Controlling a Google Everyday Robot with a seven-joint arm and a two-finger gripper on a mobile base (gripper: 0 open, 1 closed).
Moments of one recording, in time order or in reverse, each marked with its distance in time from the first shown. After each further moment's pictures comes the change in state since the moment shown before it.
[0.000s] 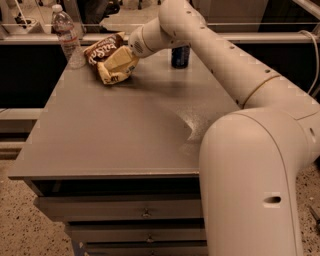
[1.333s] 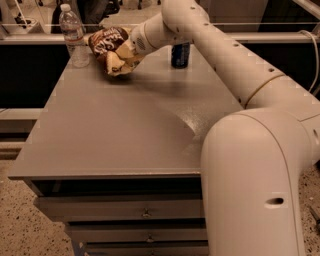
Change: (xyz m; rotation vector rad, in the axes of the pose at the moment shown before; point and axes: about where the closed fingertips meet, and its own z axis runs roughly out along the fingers) arm -0.006 -0.002 -0.008 0.000 -0.004 -0.029
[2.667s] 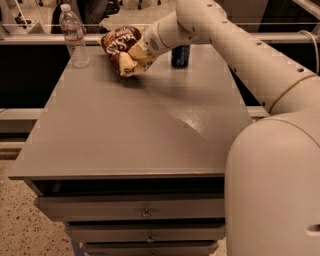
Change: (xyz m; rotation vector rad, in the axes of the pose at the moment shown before) arm 0.017 -0.007 -0.046 0.057 0.027 -0.025
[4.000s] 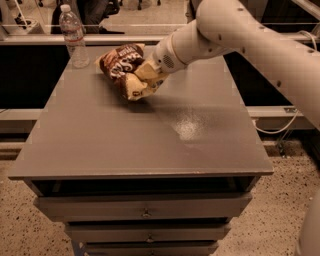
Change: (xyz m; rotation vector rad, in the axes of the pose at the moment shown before) arm 0.037 0.083 -0.068 -0.126 0.057 -0.042
